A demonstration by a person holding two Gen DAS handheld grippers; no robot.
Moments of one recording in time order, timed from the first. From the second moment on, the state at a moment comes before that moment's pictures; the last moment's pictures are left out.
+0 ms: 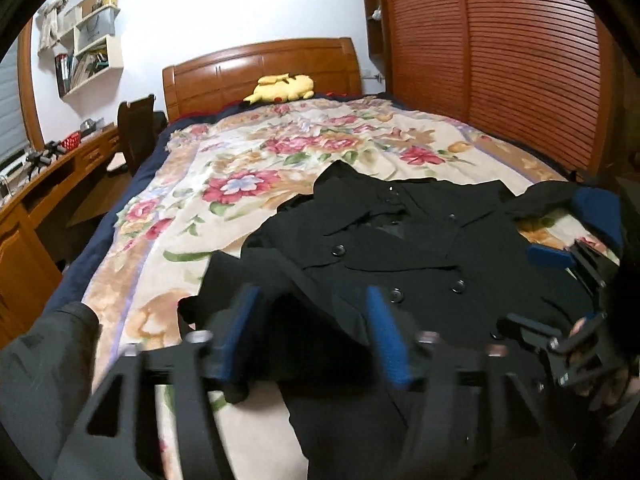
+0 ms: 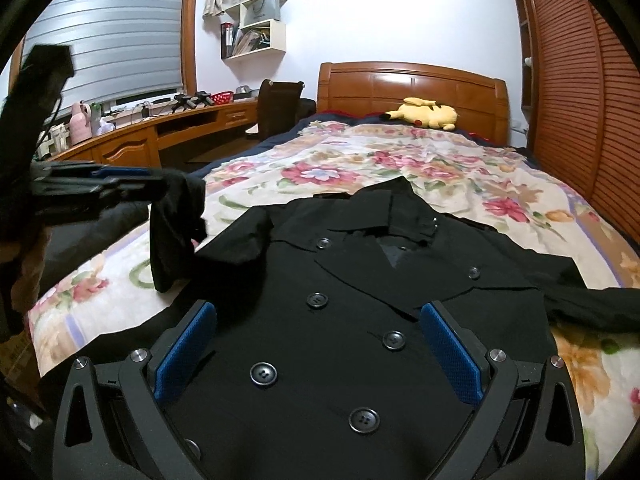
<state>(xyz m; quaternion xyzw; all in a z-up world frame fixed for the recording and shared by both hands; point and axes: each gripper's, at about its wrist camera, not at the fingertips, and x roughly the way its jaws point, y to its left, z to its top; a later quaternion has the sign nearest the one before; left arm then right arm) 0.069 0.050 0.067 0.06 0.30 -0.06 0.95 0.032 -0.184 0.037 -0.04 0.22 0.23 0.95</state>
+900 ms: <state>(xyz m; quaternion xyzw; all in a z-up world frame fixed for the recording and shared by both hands) 0.110 0.140 -0.029 -0.03 0.39 0.02 0.92 0.033 -0.189 0.034 -0.06 0.23 0.23 0.94</state>
